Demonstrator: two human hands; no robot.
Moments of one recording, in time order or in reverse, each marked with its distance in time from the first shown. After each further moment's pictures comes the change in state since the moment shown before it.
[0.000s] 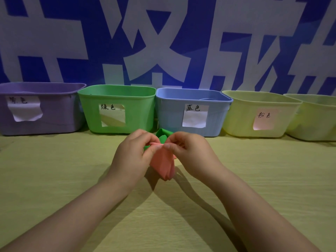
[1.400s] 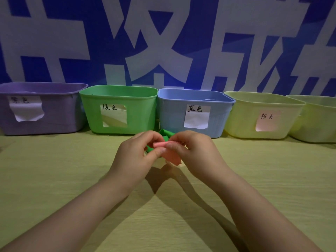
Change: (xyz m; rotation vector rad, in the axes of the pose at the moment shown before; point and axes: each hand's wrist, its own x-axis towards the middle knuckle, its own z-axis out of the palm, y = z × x) left_hand 0.000 0.002 -0.003 -0.099 -0.039 -0.032; right_hand -0.004 -0.004 -0.006 -0.101 0.055 -0.078
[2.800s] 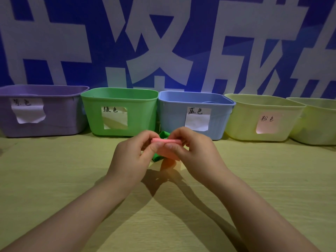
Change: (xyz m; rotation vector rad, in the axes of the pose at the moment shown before) left_hand 0.000 0.000 -0.003 -0.075 0.081 0.016; right_hand -0.002 -0.002 0.000 0.046 0.044 -0.013
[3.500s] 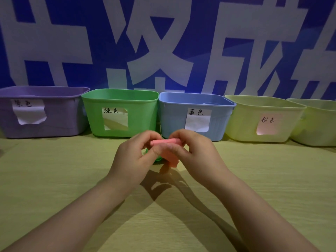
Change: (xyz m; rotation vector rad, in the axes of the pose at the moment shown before) left_hand 0.001 -0.001 0.000 -0.058 -0.038 0.031; right_hand 0.000 -0.001 -0.002 -0.014 -0.010 -0.052
